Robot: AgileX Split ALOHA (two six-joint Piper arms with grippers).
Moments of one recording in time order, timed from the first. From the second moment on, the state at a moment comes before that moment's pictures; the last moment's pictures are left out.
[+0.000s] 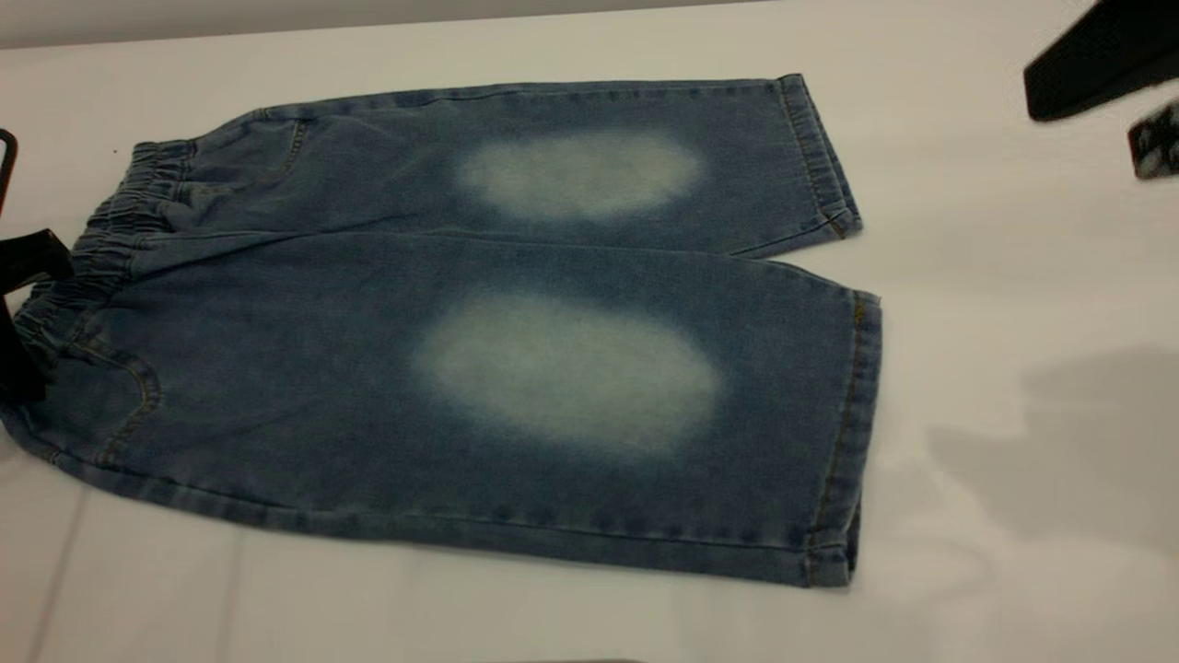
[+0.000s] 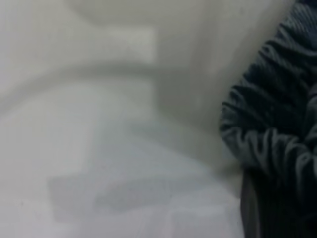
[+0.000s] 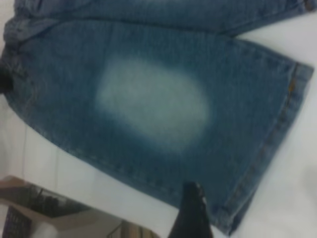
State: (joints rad) left arm 0.19 2.00 -0.80 -0.14 0.17 -0.21; right arm -0.02 1.32 -0.53 1.13 0.65 -0.82
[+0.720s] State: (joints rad) left arm 0.02 1.89 -0.80 -0.13 0.24 -0.14; right arm -0.02 1.44 -0.33 1.34 0.62 -0.85
